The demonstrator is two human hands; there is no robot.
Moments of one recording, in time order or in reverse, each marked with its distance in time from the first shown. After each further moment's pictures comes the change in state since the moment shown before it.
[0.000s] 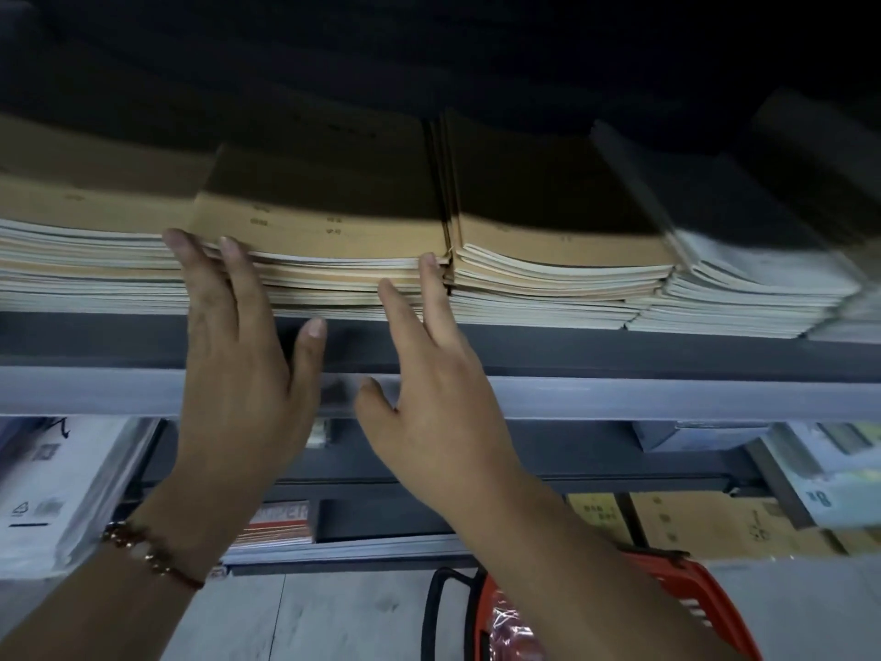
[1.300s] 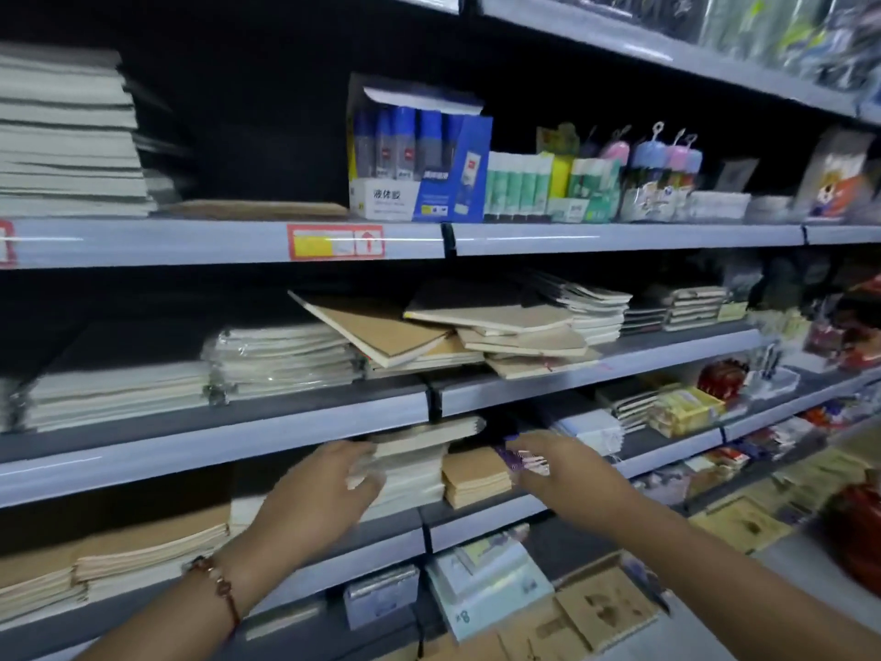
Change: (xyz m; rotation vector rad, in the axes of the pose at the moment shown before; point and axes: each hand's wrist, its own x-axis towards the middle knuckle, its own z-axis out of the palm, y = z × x) left_hand 0.044 0.533 -0.082 -0.221 -0.593 0.229; right_hand -0.245 0.151 -0.586 -0.295 0.063 0.442
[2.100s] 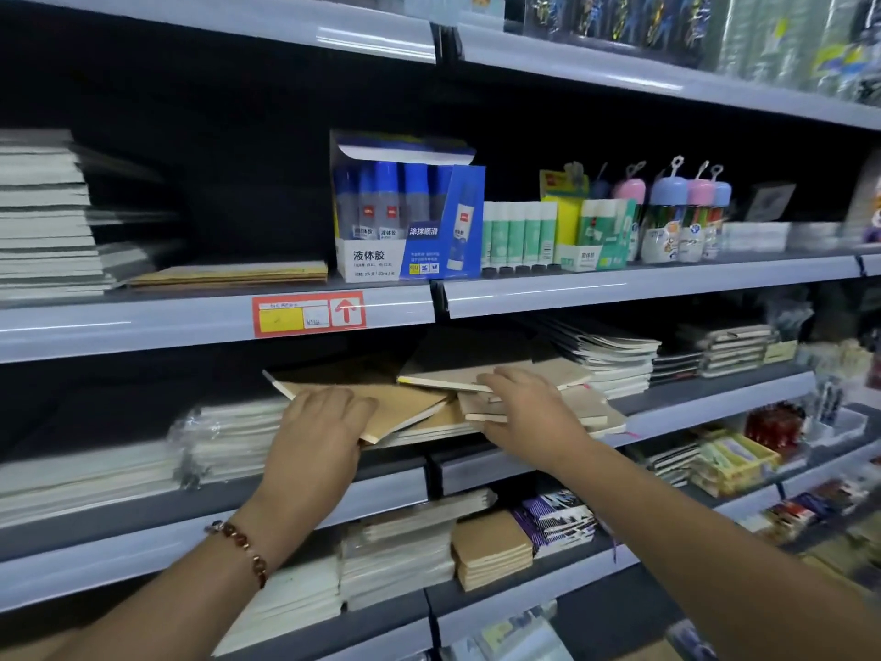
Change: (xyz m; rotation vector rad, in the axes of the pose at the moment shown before) left_hand 0.126 0.021 -0.038 0.692 0.398 0.254; right_hand 0.149 -0.019 -0.055 -0.222 0.278 -0.213
